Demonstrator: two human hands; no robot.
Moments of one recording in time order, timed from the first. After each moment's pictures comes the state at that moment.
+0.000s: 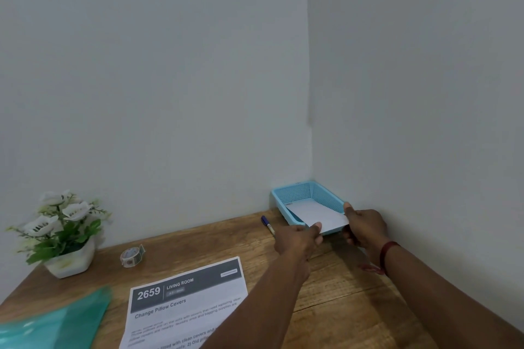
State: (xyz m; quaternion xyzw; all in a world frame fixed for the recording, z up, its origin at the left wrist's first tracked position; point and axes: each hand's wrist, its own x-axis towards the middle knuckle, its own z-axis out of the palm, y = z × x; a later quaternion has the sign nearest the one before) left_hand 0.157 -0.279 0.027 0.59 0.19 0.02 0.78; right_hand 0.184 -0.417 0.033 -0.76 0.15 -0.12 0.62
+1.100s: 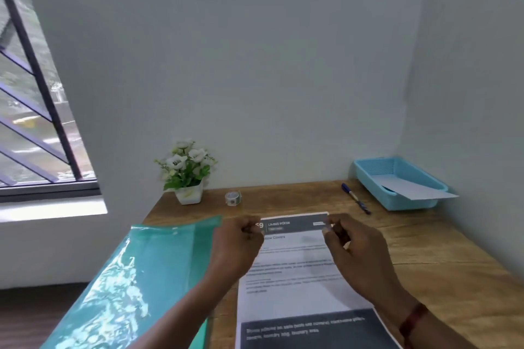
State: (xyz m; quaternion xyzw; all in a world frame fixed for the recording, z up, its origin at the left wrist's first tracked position) left_hand -0.049 -0.024 0.033 0.87 0.14 0.23 0.41; right_hand 0.005 -0.240 0.014 -0.83 -0.24 -0.26 0.42
